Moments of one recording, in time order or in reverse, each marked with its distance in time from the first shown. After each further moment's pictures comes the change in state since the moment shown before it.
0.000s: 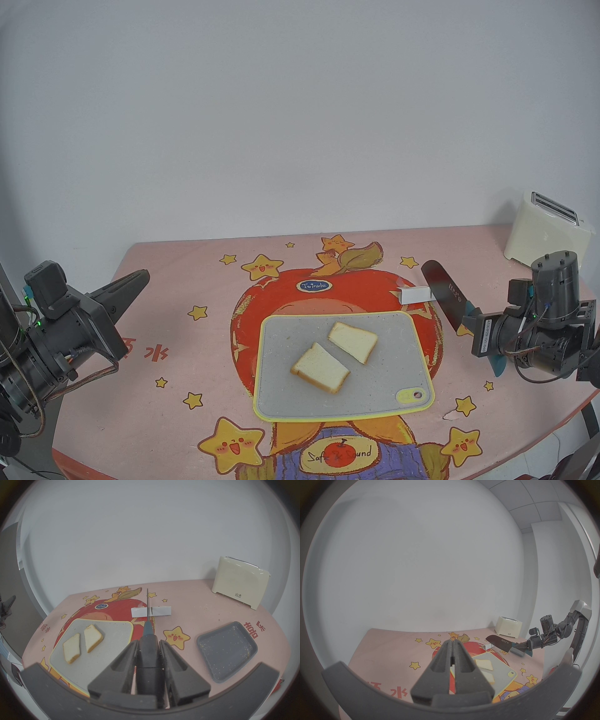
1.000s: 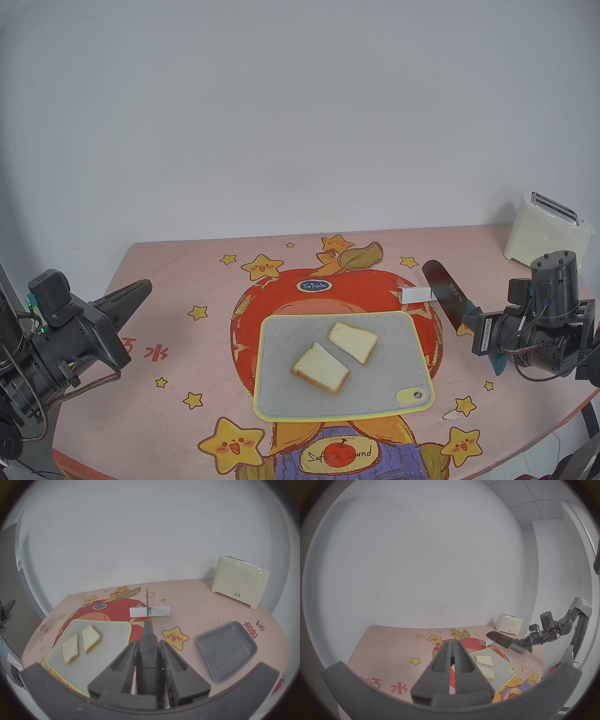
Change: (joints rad) left arm -0.002 0.002 0.023 0.001 -0.002 0.002; right arm -0.016 0.004 -0.001 -0.004 0.001 -0.001
